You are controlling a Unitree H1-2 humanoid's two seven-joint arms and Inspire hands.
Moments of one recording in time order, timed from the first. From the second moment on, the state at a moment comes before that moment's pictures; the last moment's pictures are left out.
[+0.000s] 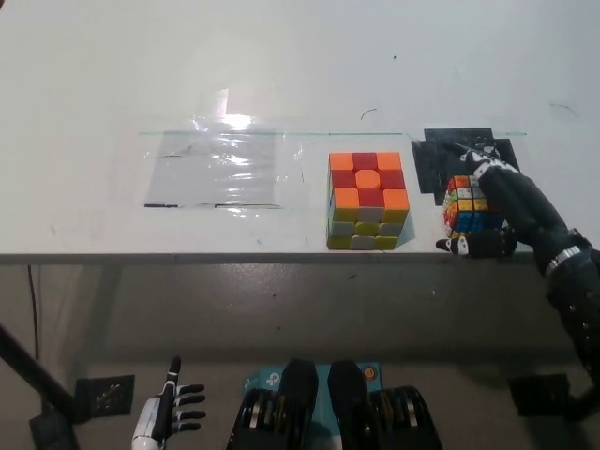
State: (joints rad) left_arm -0.25 0.08 0.06 0.92 0.03 -0.20 0.12; right_arm -0.55 -0.43 0.35 0.12 -0.44 0.19 0.14
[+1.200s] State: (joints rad) left_arm -0.30 0.09 0.06 0.94 0.03 -0.22 0.12; right_arm -0.66 -0.41 0.40 0.51 -0.58 -0.08 0.02
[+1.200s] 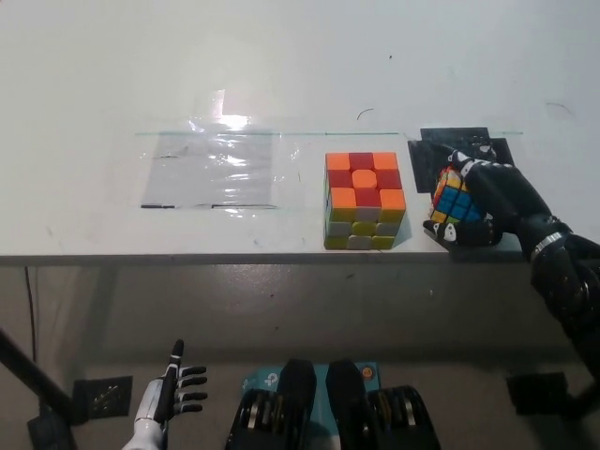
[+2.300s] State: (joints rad) left_arm -0.31 0.09 0.05 0.94 0.04 -0.22 0.12; right_arm -0.68 -0.37 0.45 0.66 -0.73 -0.26 -0.27
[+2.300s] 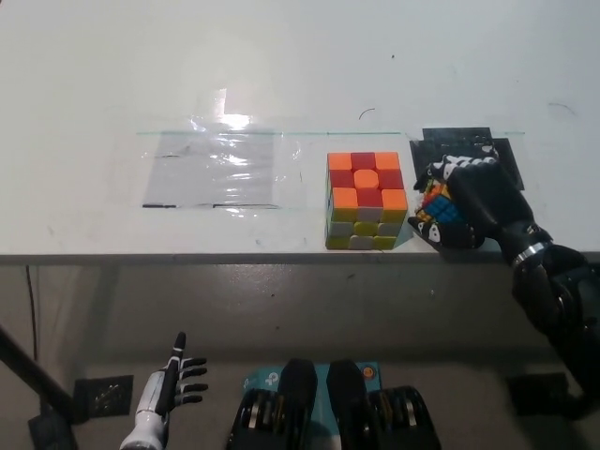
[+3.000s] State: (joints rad) left_arm -0.32 0.09 0.05 0.95 0.04 -0.22 0.12; right_arm -0.67 -0.40 0.42 0.60 -0.74 -0.29 -0.29
